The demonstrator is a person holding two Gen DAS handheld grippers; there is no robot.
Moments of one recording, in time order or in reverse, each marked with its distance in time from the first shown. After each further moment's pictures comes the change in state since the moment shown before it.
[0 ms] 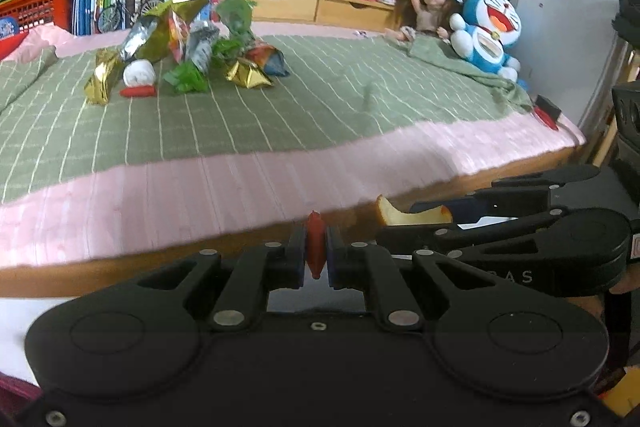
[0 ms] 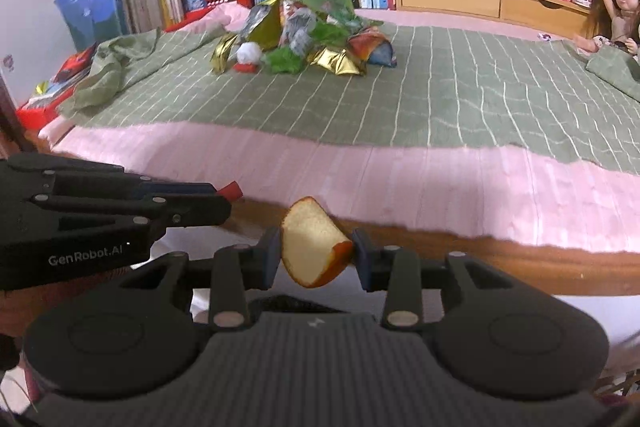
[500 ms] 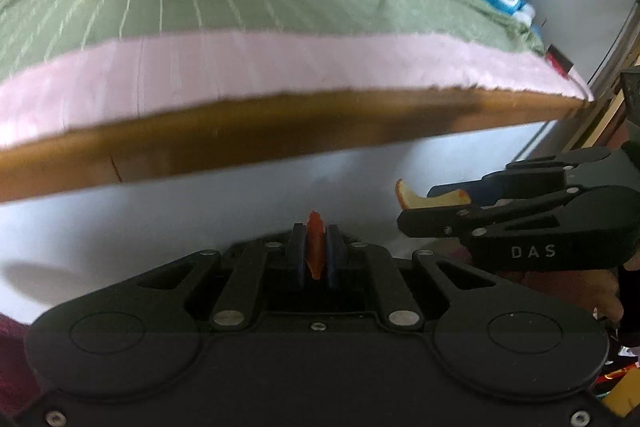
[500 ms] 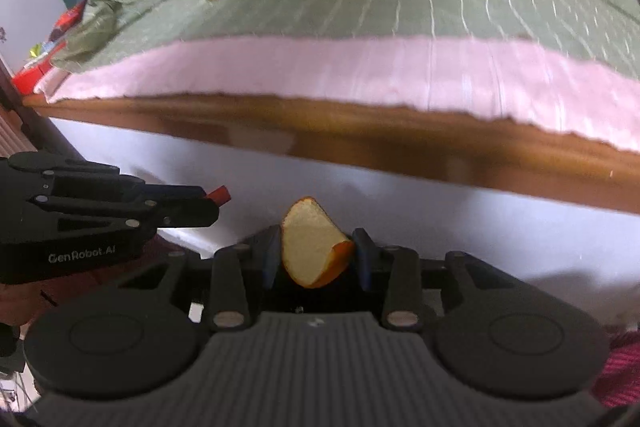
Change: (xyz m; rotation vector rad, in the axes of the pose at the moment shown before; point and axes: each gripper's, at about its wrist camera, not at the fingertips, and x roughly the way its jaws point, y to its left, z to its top) left arm 0.028 0.014 -0.042 -0.074 0.216 -0.013; right arm 0.023 -0.007 -0.036 0.070 0.202 0.021
